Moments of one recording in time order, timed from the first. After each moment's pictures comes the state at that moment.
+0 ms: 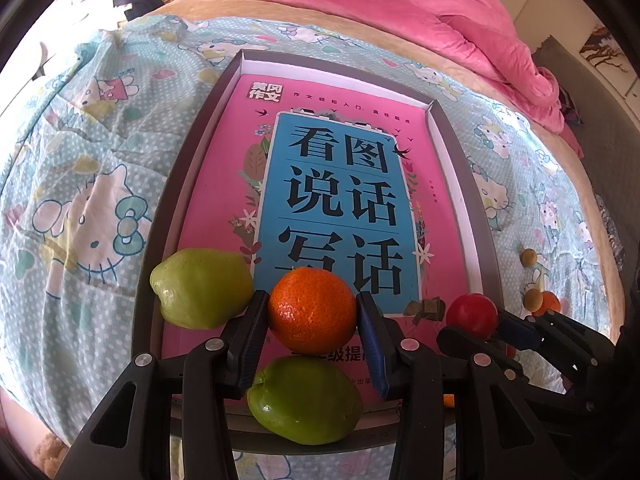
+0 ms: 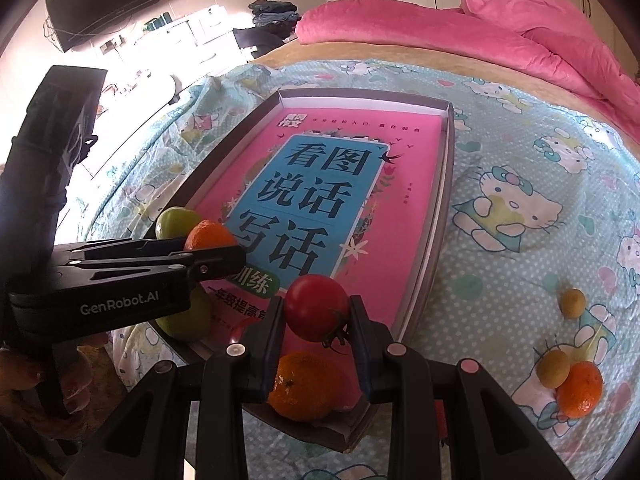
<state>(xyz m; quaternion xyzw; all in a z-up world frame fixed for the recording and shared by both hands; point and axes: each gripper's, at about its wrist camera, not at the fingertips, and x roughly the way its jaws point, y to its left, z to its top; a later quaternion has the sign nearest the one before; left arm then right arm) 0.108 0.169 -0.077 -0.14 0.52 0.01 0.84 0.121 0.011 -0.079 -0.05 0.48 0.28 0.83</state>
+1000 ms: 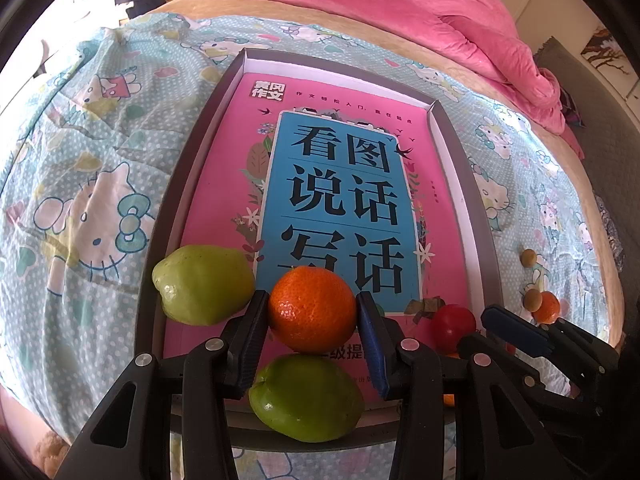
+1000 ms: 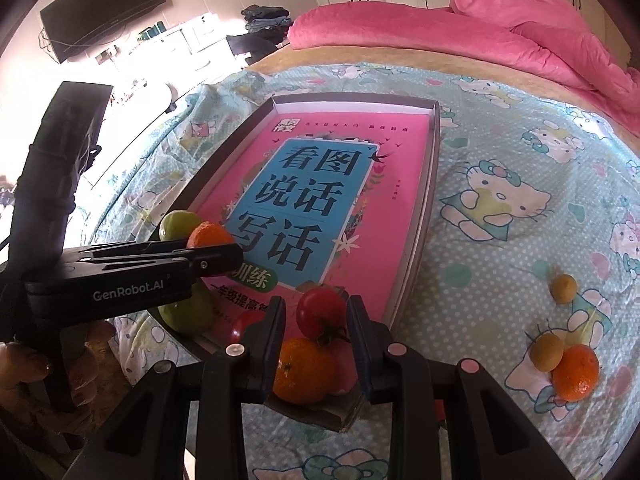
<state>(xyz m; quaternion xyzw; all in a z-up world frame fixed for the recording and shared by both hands) 0.108 0.169 -0.077 -0.14 0.52 0.02 0.84 0.112 -0.001 -0.071 -0.04 0.47 0.28 0.84</state>
